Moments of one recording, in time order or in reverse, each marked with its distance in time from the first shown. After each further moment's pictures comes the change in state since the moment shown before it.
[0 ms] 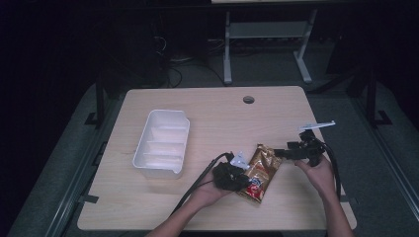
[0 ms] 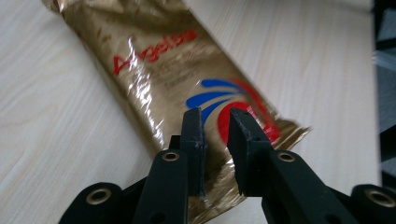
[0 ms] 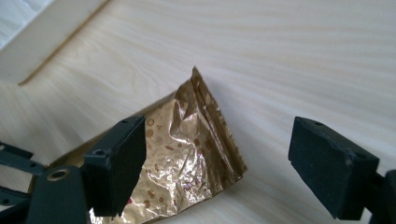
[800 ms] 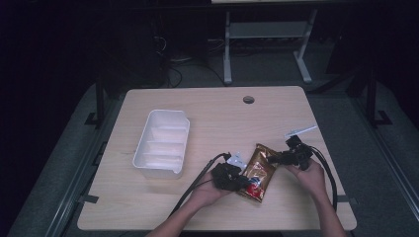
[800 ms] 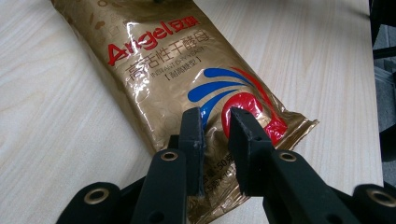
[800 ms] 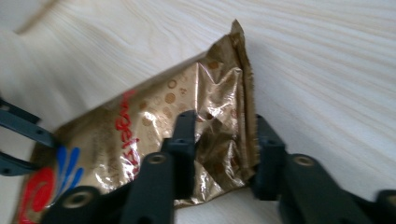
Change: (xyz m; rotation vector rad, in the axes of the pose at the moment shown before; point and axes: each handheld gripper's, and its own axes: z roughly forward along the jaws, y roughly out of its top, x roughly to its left) left arm 0.006 -0.008 0.003 -0.053 -0.045 -0.064; right arm 0.015 -0.006 0.028 0.133 0.042 -0.085
